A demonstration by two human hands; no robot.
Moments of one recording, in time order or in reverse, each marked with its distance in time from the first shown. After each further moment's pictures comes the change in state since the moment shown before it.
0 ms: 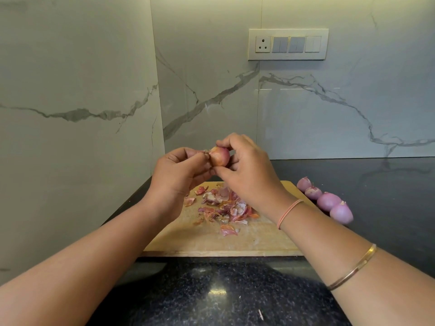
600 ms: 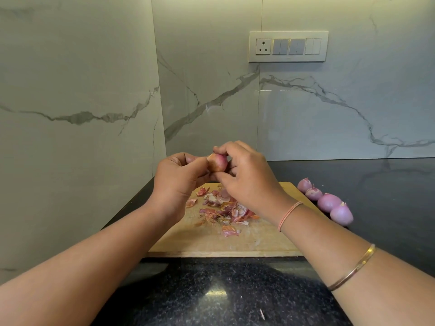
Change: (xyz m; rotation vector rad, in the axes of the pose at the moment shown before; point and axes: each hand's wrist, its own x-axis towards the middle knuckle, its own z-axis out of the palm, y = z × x) left_hand -0.001 -0.002 0.002 0.101 0.090 0.011; right_hand -0.004 -0.002 0.000 -0.053 -0.052 -0.045
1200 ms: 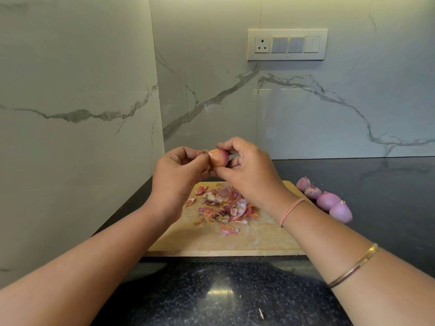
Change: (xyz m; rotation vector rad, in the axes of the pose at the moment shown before) left_hand -0.001 -0.001 0.001 0.044 -0.001 0.094; right_hand 0.004 0.006 -0.002 0.127 0.008 0.178
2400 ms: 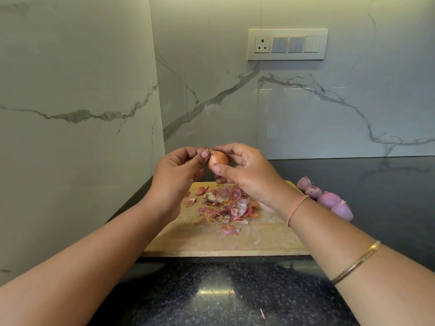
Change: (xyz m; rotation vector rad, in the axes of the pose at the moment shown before) left_hand 0.008 -0.007 -0.007 -0.002 -0.072 -0.053; right_hand -0.002 -0.003 -0.003 0.465 -0.187 0.201
